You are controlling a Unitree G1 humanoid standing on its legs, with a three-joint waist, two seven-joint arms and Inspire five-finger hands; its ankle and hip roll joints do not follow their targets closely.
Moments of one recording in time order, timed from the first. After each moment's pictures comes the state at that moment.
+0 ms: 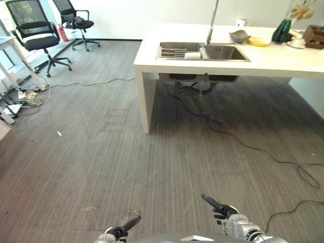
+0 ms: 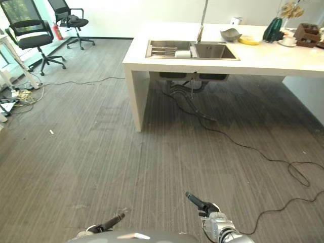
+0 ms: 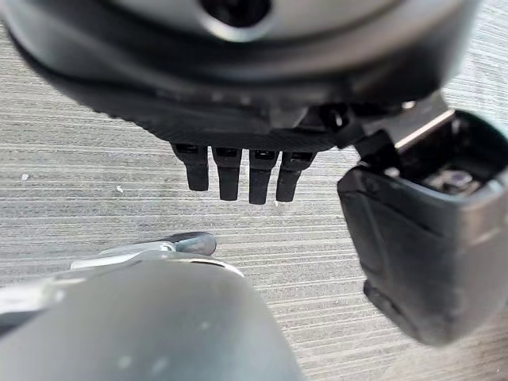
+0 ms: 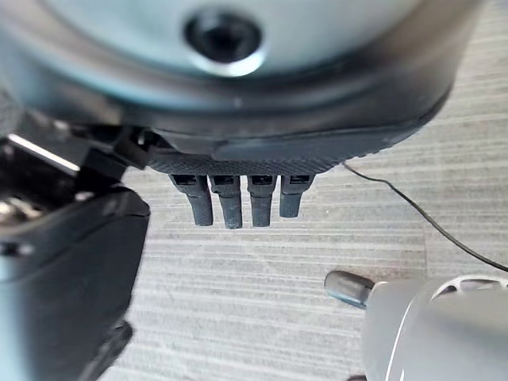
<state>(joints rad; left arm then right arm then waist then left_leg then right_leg) 0.00 0.20 -0.22 1.28 -0.23 0.04 0.03 -0.14 -0.20 0.25 1.24 0.29 0.05 -0.01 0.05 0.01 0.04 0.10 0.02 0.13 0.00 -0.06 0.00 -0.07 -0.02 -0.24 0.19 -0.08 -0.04</state>
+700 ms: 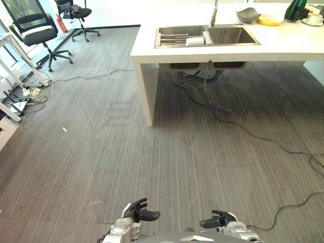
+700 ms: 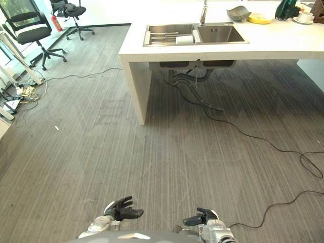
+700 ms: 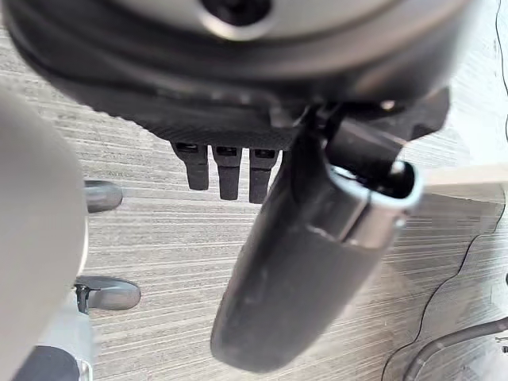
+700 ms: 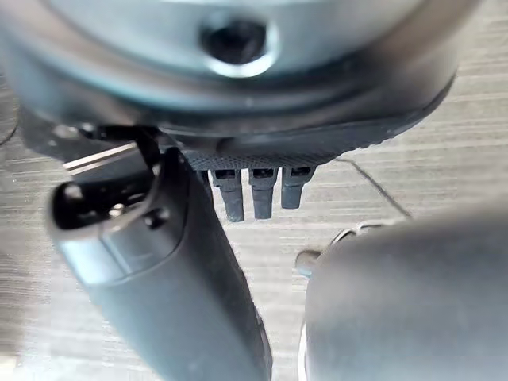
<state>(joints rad) 0.06 0.15 -0.31 0.91 -0.34 0.02 0.11 -0.06 -0.17 0.24 1.18 0.32 0.05 -0.06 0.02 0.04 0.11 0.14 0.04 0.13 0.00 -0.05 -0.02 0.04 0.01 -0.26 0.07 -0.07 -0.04</state>
